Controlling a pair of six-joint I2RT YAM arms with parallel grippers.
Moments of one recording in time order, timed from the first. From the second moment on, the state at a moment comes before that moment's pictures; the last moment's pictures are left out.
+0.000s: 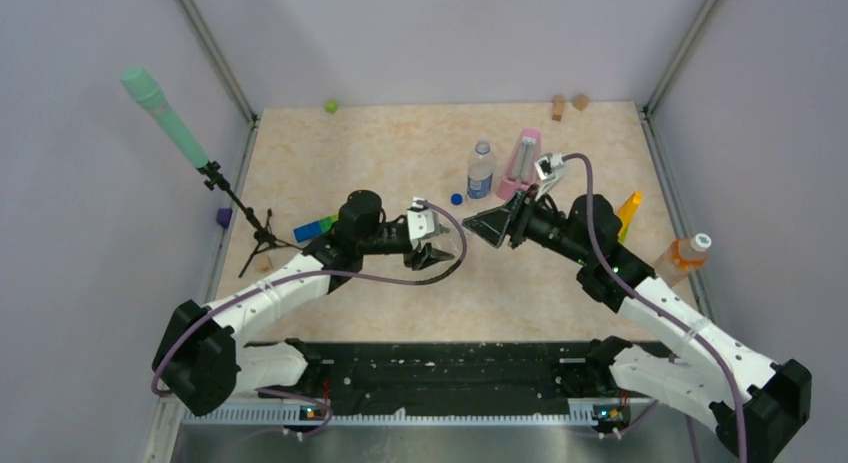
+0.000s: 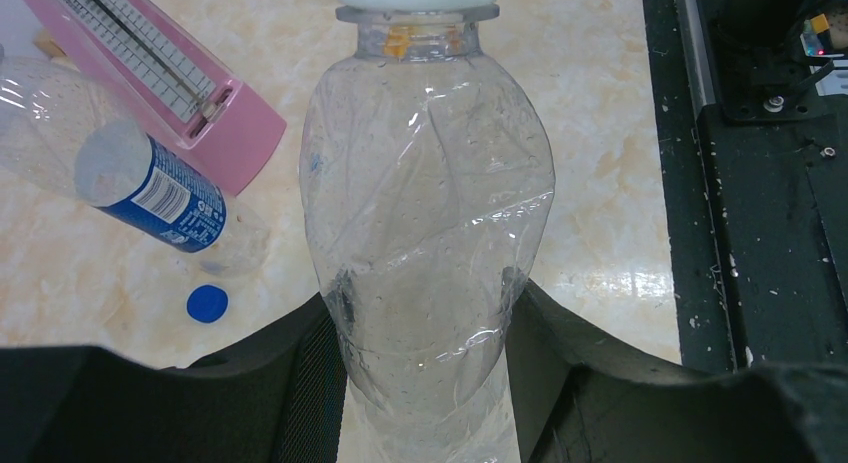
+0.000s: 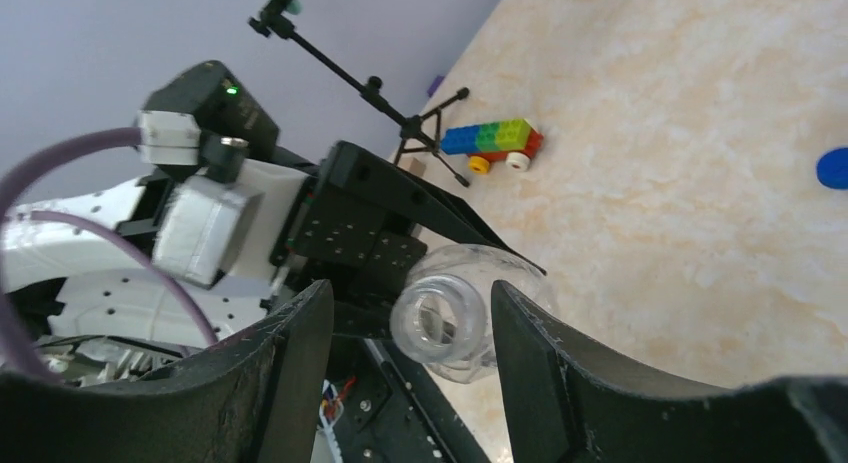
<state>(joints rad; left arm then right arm) -0.65 1.20 0.73 0.16 0.74 0.37 0.65 0.87 0.74 0.12 -0.33 0.70</state>
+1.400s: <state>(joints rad) -0.66 1.02 0.49 0.57 0.25 0.16 0.64 1.01 1.17 -0.62 0.40 0.41</state>
